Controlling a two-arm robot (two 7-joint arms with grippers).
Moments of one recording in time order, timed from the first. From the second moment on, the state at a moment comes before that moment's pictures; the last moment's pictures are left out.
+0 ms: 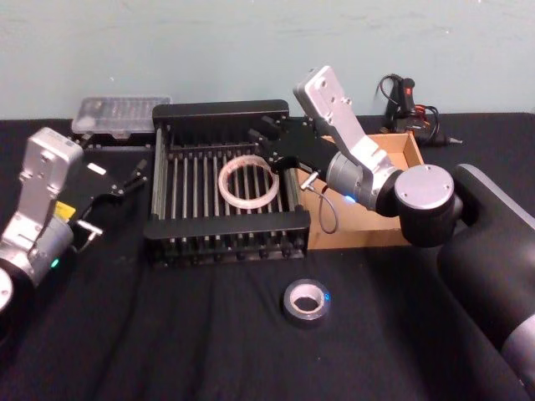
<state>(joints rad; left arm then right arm) -0.20 0.60 0.45 -1.41 -0.25 -0.12 0.03 0.58 0.13 -0.49 -0.99 0.03 -0.05 0.40</state>
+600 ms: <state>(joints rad) -0.20 0.60 0.45 -1.41 -0.25 -0.12 0.03 0.58 0.13 -0.49 -1.00 0.03 -0.05 0.40</state>
